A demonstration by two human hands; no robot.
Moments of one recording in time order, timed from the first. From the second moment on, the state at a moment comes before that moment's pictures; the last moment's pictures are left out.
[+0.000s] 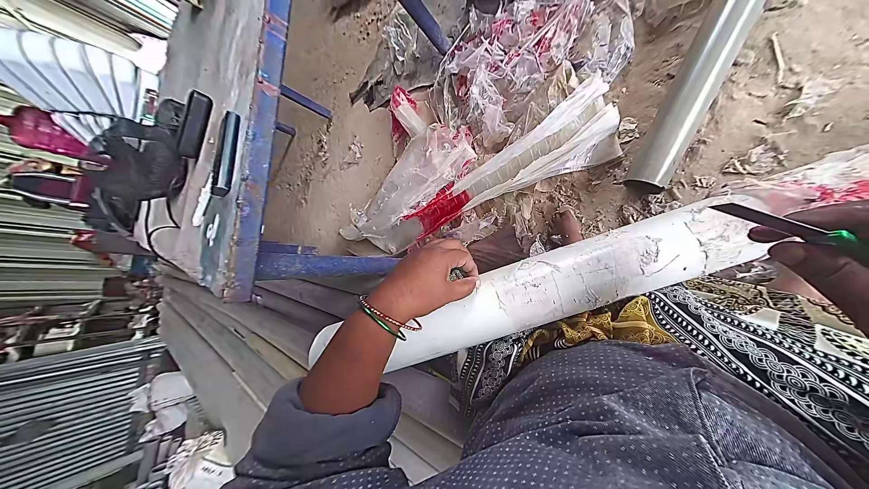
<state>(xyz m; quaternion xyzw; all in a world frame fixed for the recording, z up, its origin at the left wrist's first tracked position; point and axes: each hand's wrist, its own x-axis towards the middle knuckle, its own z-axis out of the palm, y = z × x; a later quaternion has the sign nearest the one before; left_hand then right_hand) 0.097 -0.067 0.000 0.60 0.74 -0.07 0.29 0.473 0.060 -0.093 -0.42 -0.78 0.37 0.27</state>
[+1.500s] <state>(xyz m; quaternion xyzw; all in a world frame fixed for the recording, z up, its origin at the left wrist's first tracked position) 0.088 -0.071 0.005 0.64 0.71 -0.04 0.29 0.472 0.059 -0.082 -0.41 -0.81 0.35 0.25</state>
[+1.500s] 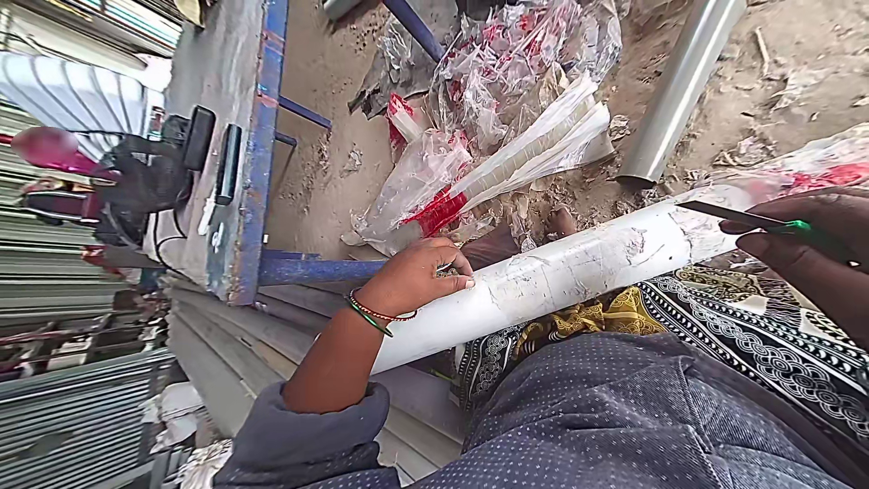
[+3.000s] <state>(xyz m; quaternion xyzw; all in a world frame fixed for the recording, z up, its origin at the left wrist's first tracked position) 0.100 -0.056 0.000 0.67 0.71 -0.05 0.22 0.473 0.059 -0.086 -0.41 -0.81 0.35 0.24</state>
